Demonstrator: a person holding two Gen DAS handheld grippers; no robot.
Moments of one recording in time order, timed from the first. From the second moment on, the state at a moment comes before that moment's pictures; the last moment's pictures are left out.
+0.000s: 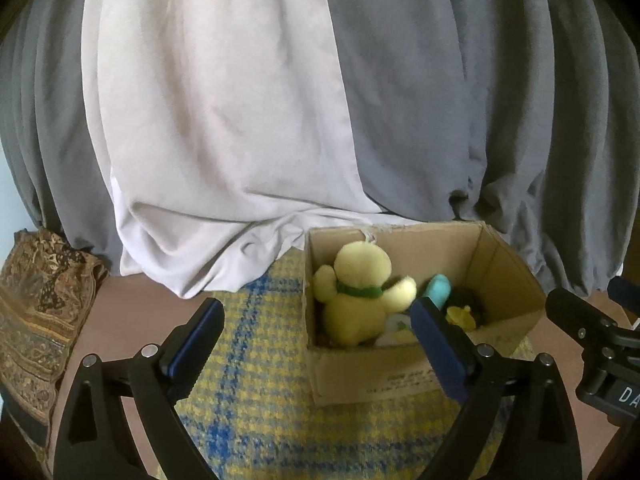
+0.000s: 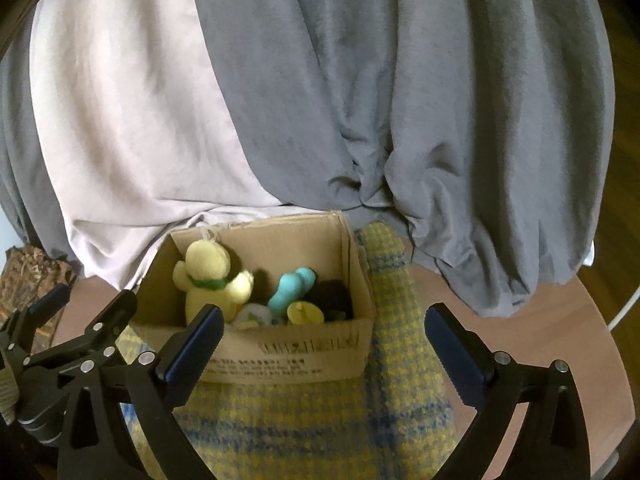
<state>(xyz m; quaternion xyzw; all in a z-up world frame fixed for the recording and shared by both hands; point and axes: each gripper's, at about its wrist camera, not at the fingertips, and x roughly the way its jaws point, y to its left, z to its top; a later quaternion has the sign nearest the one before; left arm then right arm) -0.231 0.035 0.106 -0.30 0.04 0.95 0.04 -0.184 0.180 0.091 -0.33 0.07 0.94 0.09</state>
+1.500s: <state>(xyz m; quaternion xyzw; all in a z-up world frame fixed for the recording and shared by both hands) -0.083 -0.005 0.072 -0.29 0.01 0.96 0.03 -0.056 0.149 0.049 -0.32 0.08 0.94 0.09</state>
